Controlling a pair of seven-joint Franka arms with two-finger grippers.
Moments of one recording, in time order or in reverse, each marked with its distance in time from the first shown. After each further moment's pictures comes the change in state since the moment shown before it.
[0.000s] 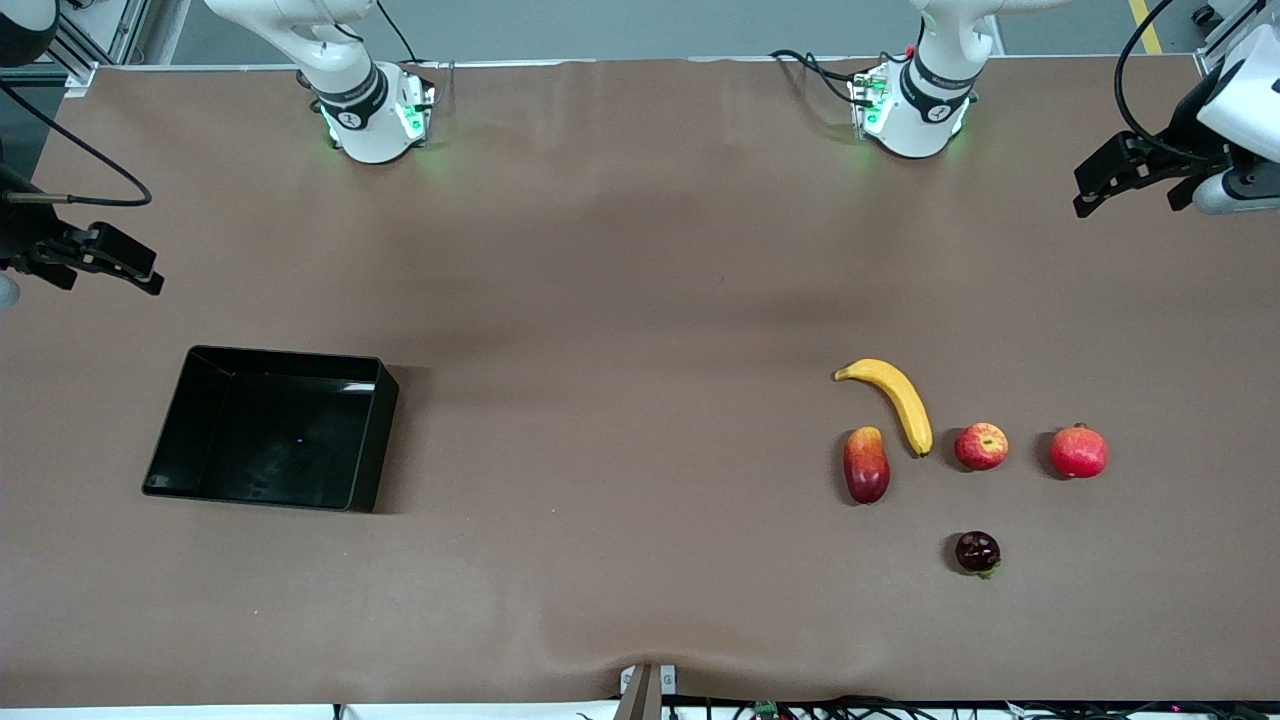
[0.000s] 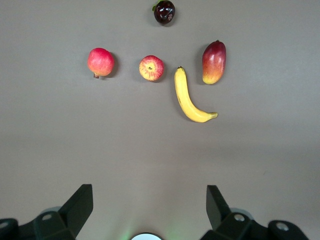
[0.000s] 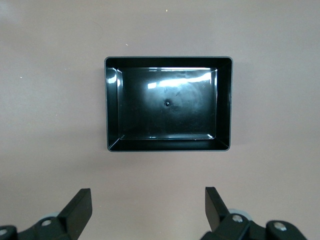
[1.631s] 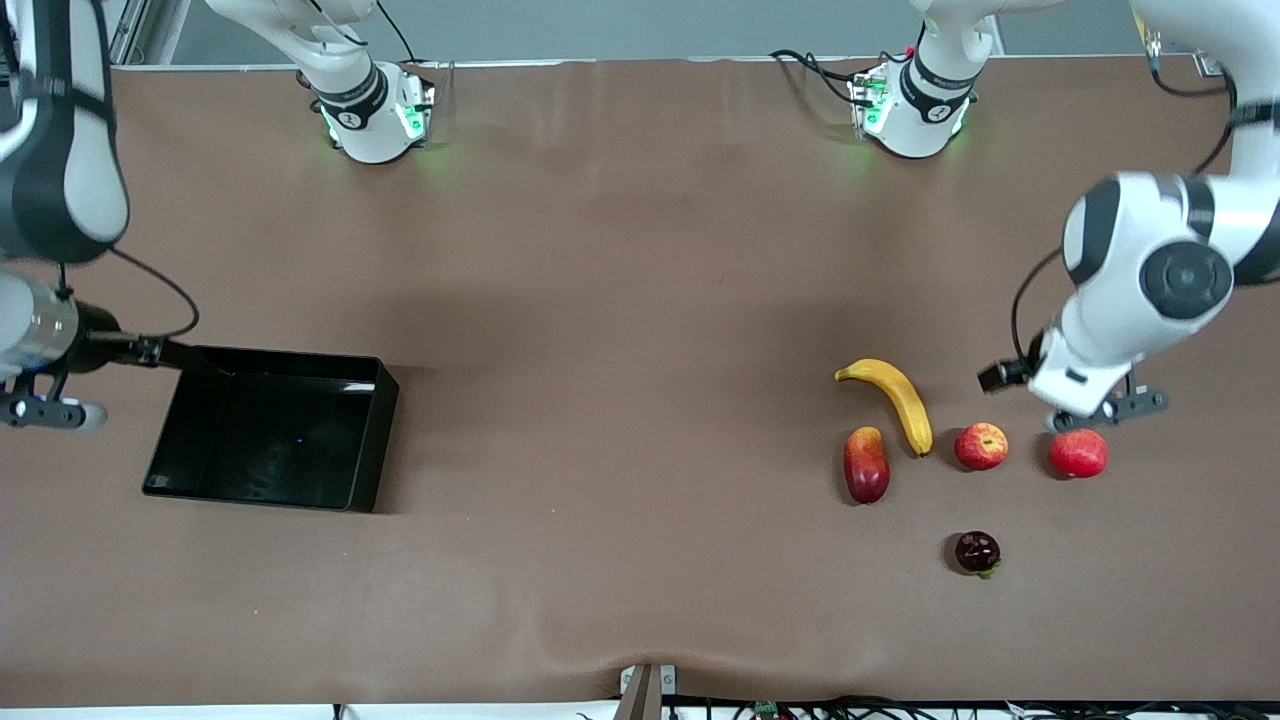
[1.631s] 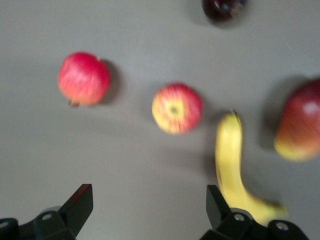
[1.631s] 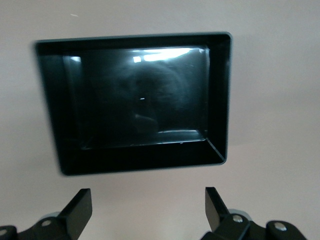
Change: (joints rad) left arm 0.083 0.437 -0.033 -0.272 0.204 0.668 -0.253; right arm -0.067 0.307 -0.026 0.008 -0.038 0.108 -0.025
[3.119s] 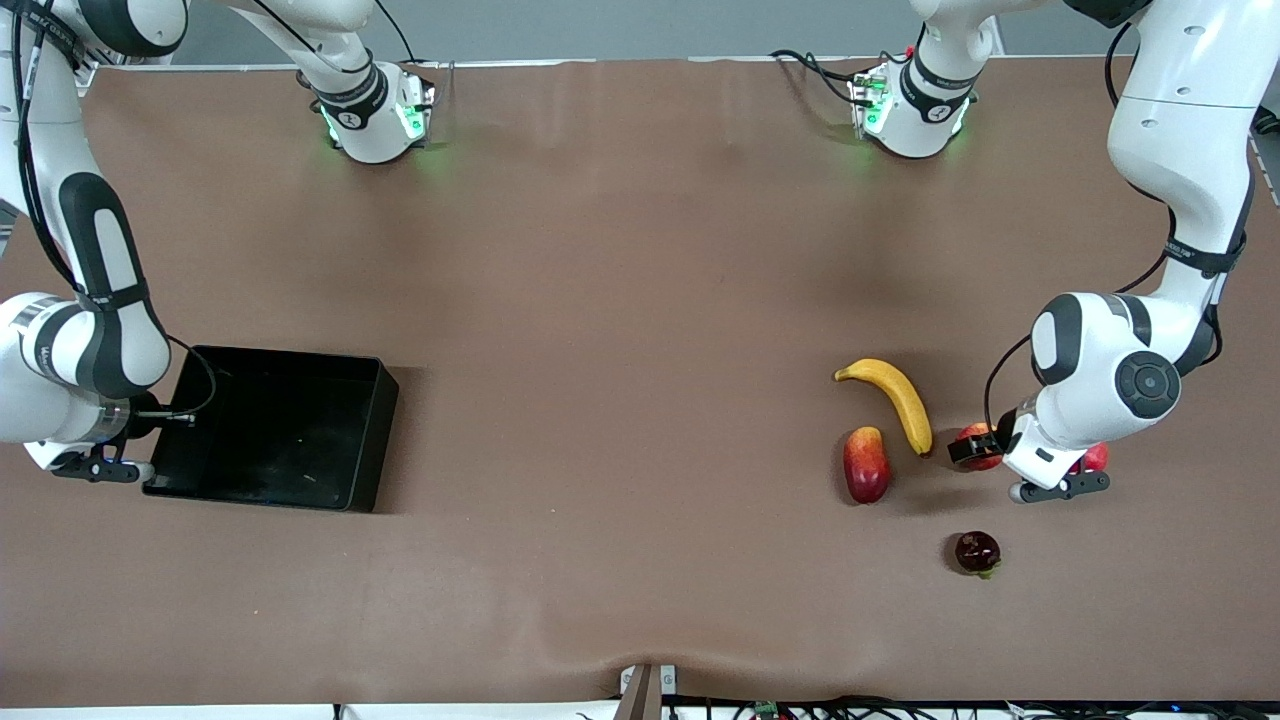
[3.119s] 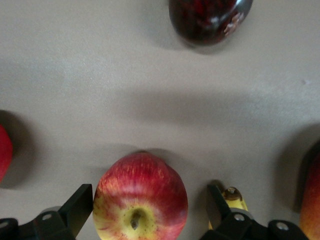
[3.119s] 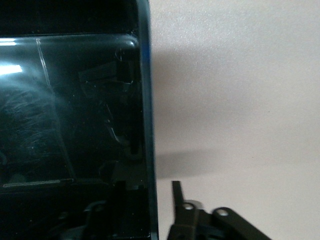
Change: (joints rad) left arm 0.074 0.314 -0.043 0.118 -0.095 0.240 0.176; right arm -0.199 0.356 -0.002 -0.068 0.010 0.403 -0.216
